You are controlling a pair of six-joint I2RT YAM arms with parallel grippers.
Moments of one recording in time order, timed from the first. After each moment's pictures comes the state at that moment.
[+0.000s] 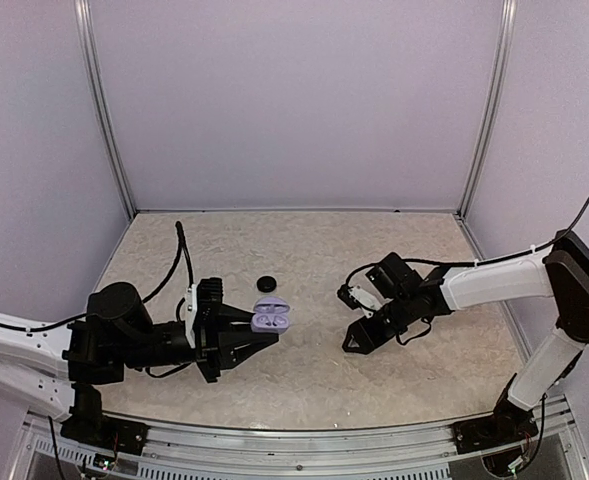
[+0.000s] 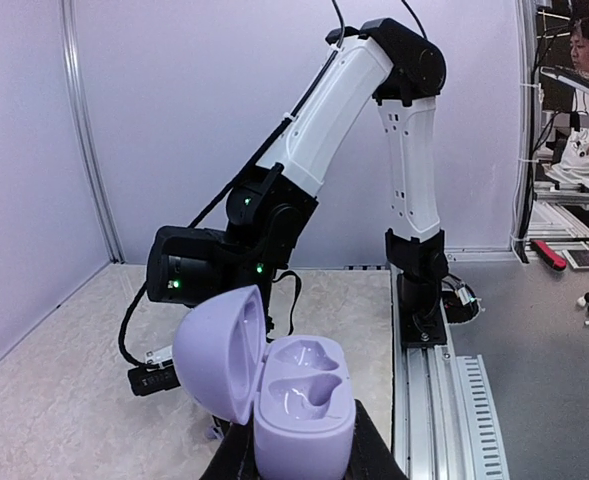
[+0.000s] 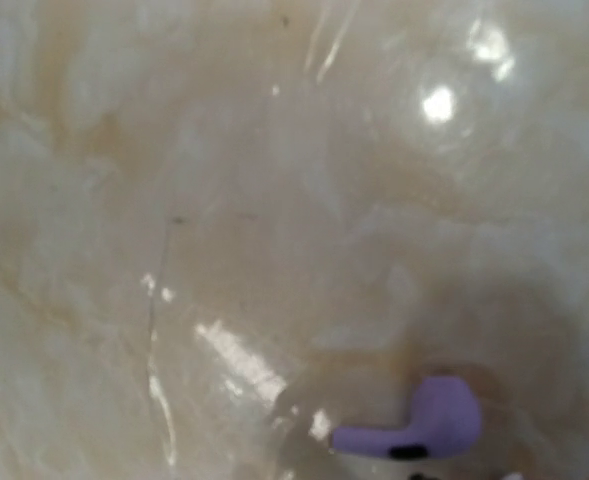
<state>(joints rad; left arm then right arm) -1.28 1.02 0.52 0.54 0.08 0.10 0.77 1.63 0.86 -0.29 -0.27 0.19</state>
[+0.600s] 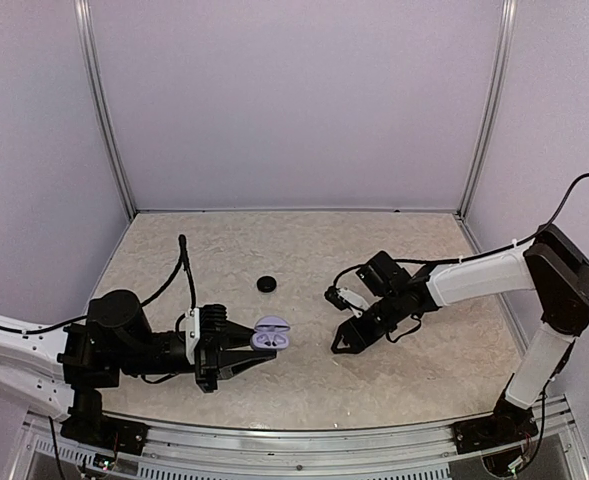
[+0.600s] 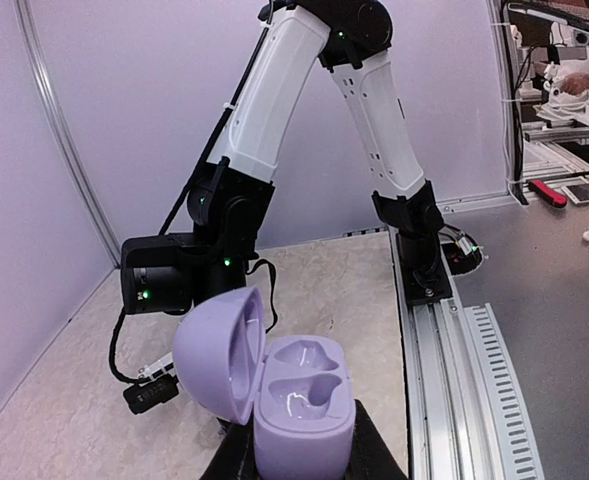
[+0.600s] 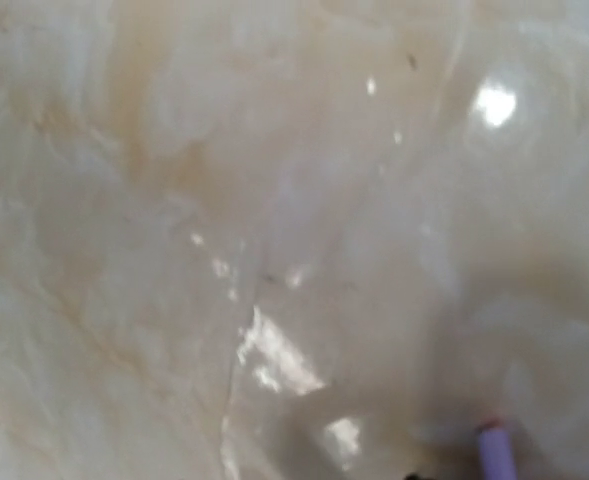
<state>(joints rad) -1.32 0.99 0.51 0.46 0.07 0.26 0.77 1.73 0.92 -0.26 -0.39 0.15</state>
